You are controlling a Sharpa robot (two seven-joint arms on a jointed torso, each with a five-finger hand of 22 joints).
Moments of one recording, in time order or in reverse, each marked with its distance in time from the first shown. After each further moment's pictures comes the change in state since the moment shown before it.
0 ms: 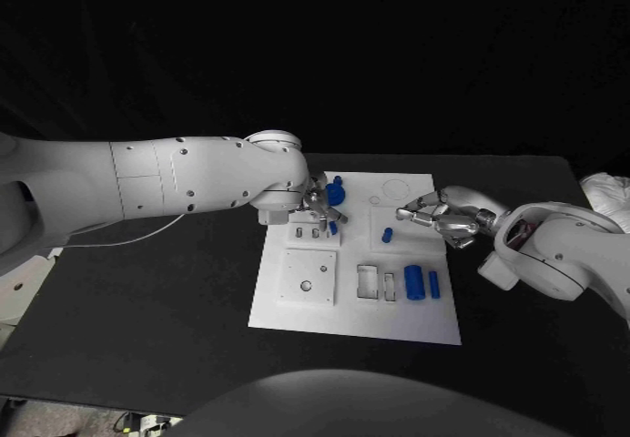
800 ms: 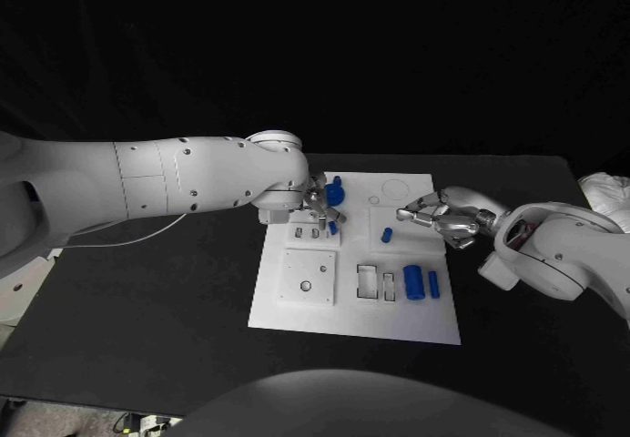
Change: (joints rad) left arm -0.004 0.010 0.000 -0.021 -0.001 -0.003 -0.009; left_hand 0.025 -0.002 0.000 0.000 0.004 0.000 0.000 -0.009 0.042 -0.006 0.006 0.000 0.000 -0.005 0.006 0.000 0.000 0.000 0.000 0.007 0.000 0.000; right arm -0.001 0.000 0.000 -0.003 0.000 0.003 -0.007; right_hand 0.000 0.000 -0.003 0.003 0.000 0.000 0.000 0.000 -0.001 0.000 0.000 0.000 0.000 0.000 0.000 0.000 0.000 0.000 -0.004 -0.004 -0.004 0.000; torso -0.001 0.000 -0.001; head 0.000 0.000
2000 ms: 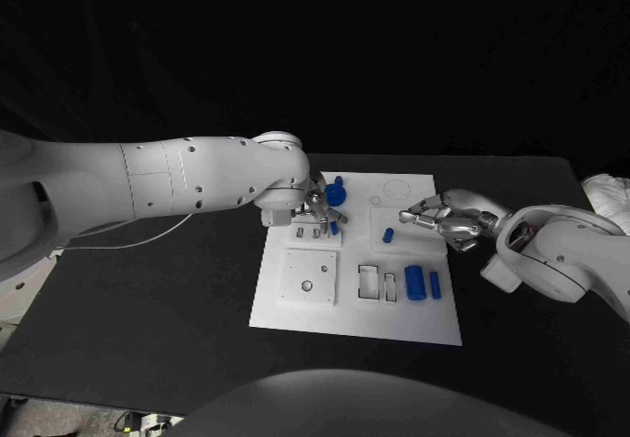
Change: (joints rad) left arm -0.010 0.010 0.000 -0.028 0.081 0.005 -0.008; left_hand -0.012 0.019 0.000 0.000 -0.028 -0.008 -0.001 0.012 0.108 0.007 -0.003 -0.008 0.183 0.000 0.000 0.000 0.000 0.000 0.000 0.000 0.000 0.000; right arm -0.005 0.001 0.000 -0.008 0.000 0.004 -0.012; right_hand 0.000 0.000 -0.006 0.000 0.000 0.000 0.000 0.000 -0.002 0.000 0.000 0.000 0.000 0.000 0.000 0.000 0.000 0.000 -0.007 0.000 -0.008 0.001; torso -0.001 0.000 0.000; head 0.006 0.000
